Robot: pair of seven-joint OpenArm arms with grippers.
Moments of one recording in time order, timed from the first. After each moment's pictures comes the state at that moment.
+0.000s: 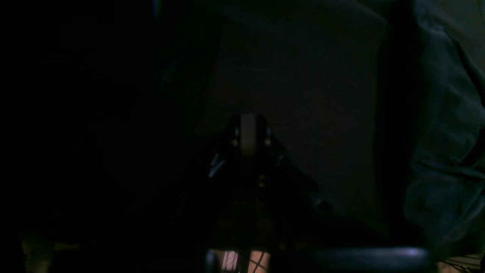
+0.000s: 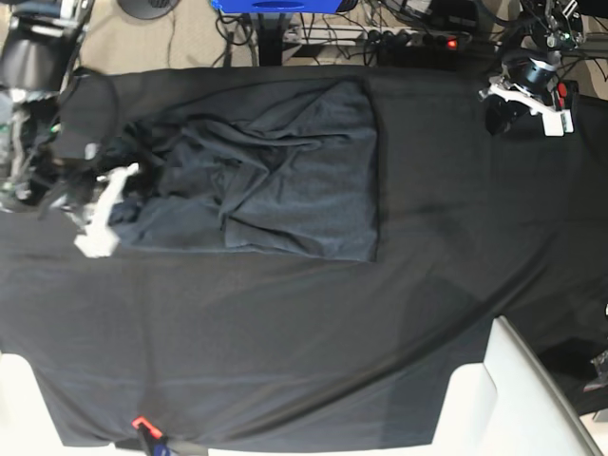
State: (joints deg) left arm 25.4 -12.0 -36.3 73.2 -34.3 -37.7 22.1; right arm 2.1 9.9 15.7 75.1 37.1 39.8 -75.9
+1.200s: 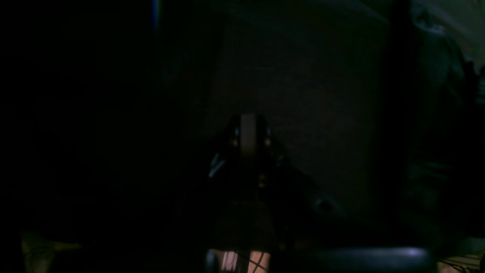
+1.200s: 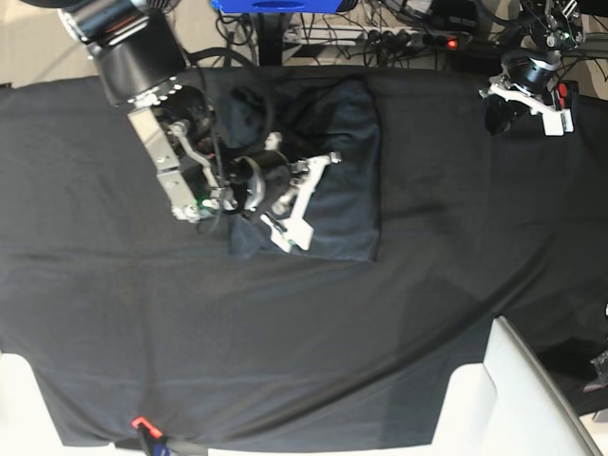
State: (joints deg) left arm 25.4 -12.0 -36.3 73.2 -34.3 -37.7 22.1; right arm 6.7 -2.2 -24.3 73.2 34.2 7.7 -64.4
